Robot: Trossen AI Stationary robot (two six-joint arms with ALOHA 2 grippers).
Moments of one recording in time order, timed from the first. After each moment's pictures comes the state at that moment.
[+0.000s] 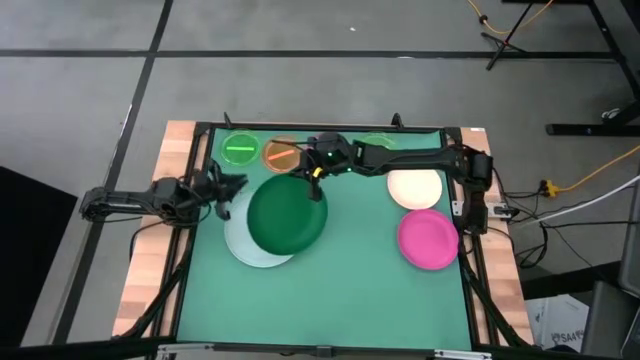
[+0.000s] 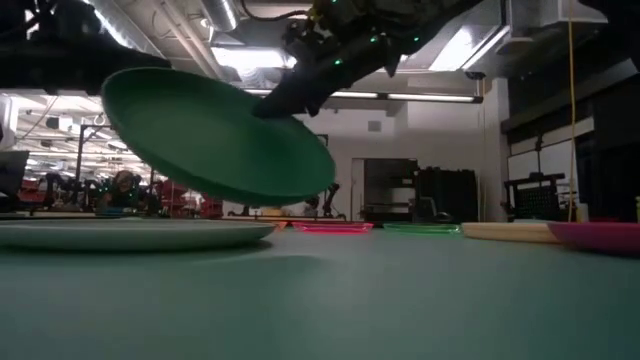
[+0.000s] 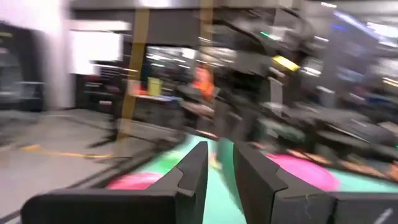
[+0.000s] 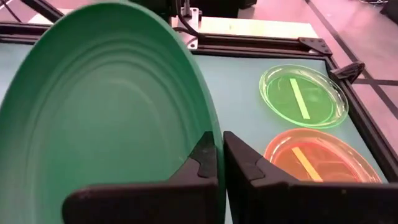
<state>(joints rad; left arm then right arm) -0.02 0.00 0.02 0.20 -0.47 -0.05 -0.22 1.95 1.47 0.00 -0.22 -0.16</state>
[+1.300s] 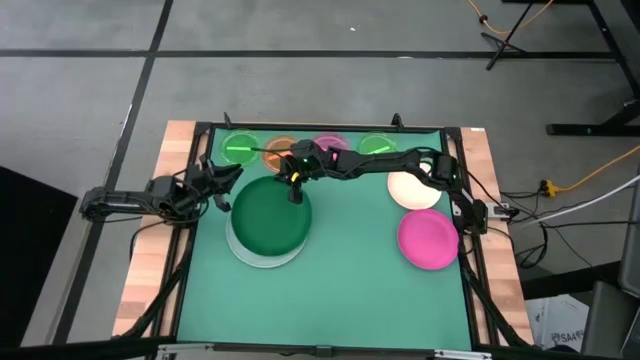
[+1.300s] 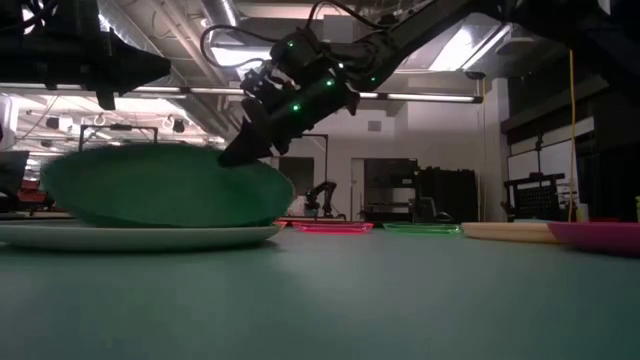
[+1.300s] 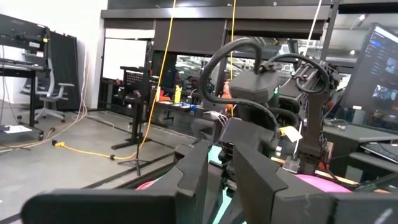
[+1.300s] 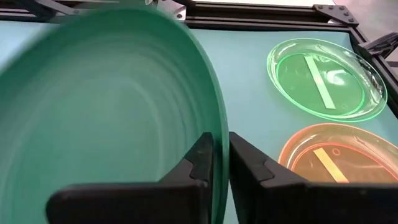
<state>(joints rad) -0.02 0.00 0.04 0.22 -0.56 -0.05 -0.21 2.22 1.69 0.00 -0.19 -0.16</state>
